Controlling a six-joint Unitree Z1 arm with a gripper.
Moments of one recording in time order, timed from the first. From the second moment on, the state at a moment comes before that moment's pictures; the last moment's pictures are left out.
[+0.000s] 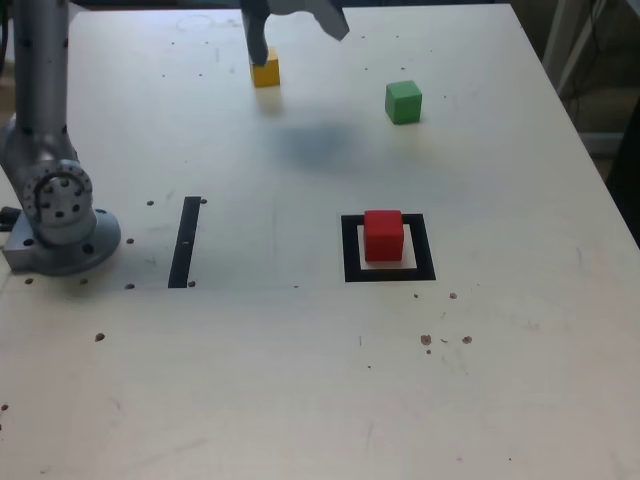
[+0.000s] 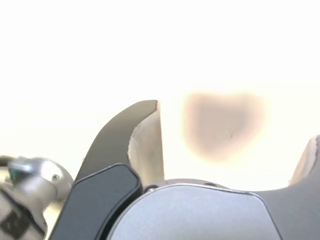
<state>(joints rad) 0.64 1.91 -1.61 1.33 0.23 0.44</state>
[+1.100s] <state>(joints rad) 0.96 2.16 -1.82 1.39 0.25 0.72</state>
